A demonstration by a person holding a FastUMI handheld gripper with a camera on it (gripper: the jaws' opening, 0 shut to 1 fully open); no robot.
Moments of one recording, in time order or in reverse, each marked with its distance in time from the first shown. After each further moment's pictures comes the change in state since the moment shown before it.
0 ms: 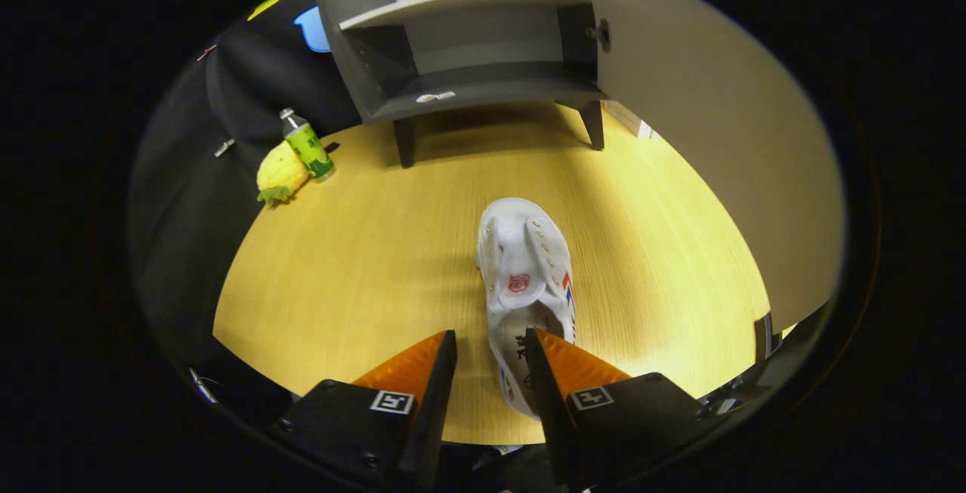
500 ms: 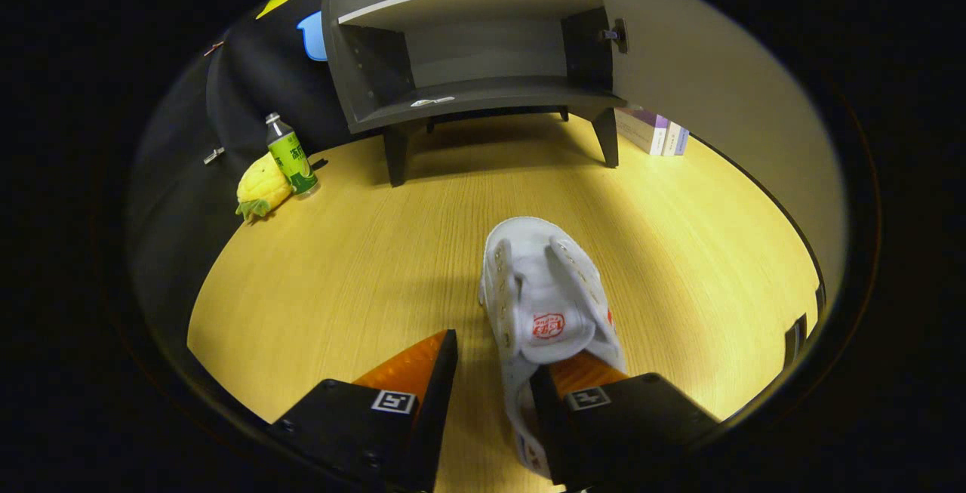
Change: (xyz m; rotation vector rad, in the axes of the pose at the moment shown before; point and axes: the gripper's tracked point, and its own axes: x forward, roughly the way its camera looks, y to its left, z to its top) arm 0.066 0.002 0.025 -0.016 -0.186 -0.053
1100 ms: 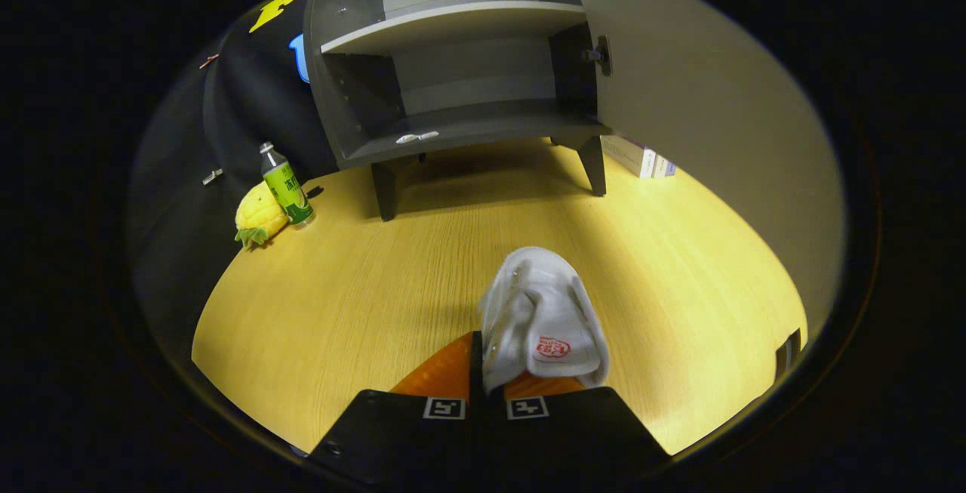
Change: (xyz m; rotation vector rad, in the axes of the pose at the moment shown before) arm -0.022 -0.006 0.044 0.045 -0.068 0.051
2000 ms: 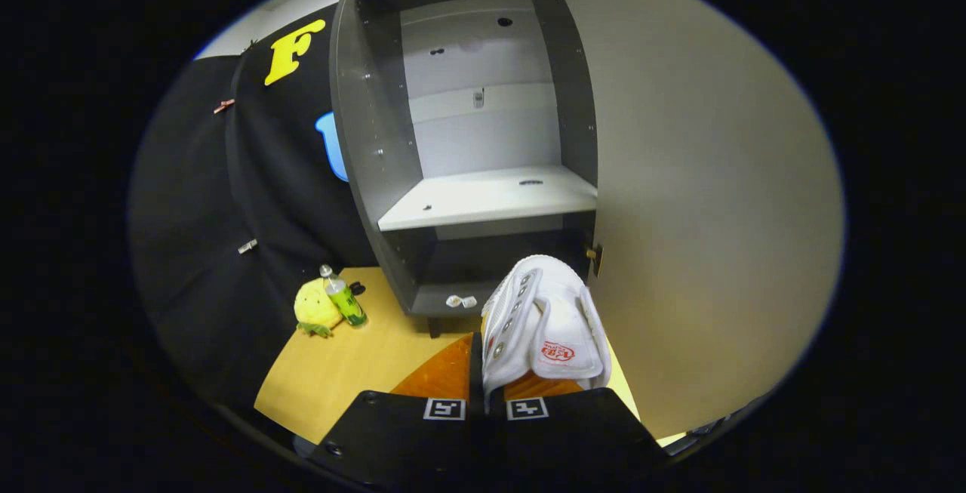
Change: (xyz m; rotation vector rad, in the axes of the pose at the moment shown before) arm -0.143 0.054 0.236 -0.024 -0.226 0.043
